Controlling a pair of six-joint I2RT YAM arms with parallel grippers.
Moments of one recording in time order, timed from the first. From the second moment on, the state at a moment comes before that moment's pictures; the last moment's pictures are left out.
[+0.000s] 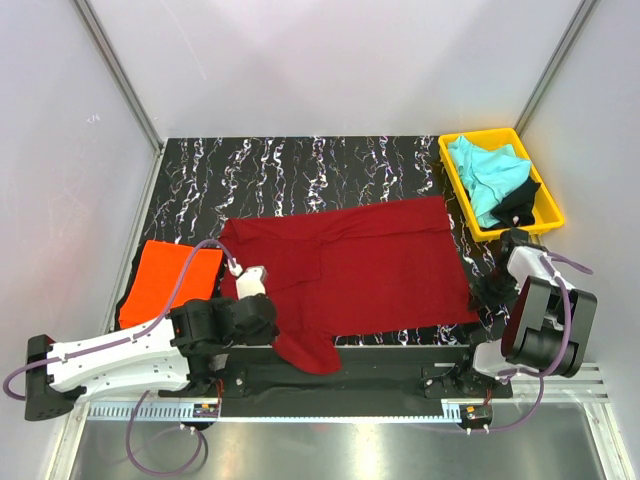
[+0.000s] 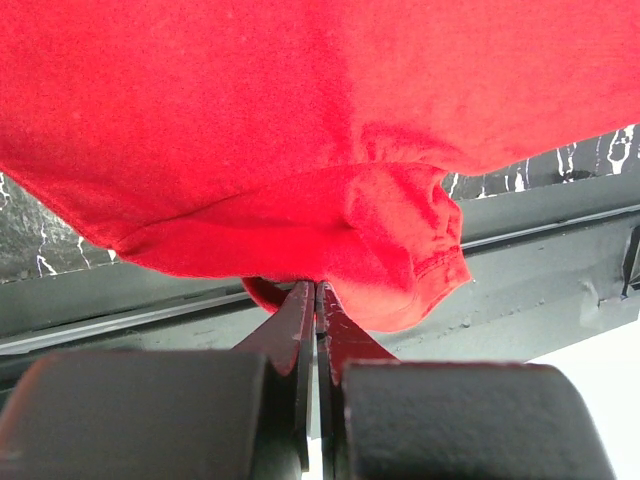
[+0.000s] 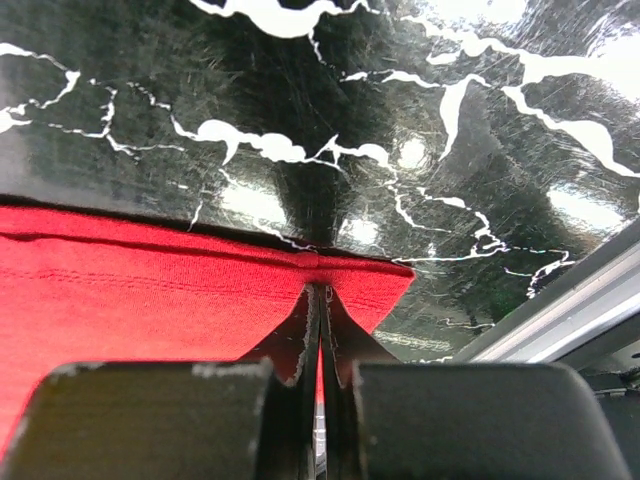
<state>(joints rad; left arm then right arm) -1.21 0.77 0.63 -0.88 -0.33 -1.15 -0.34 1.42 0.73 -0.84 0.06 0.83</state>
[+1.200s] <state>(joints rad) -1.13 0.85 0.66 -0.88 -0.35 -1.11 -0.27 1.45 0.72 -0.84 -0.05 0.87</state>
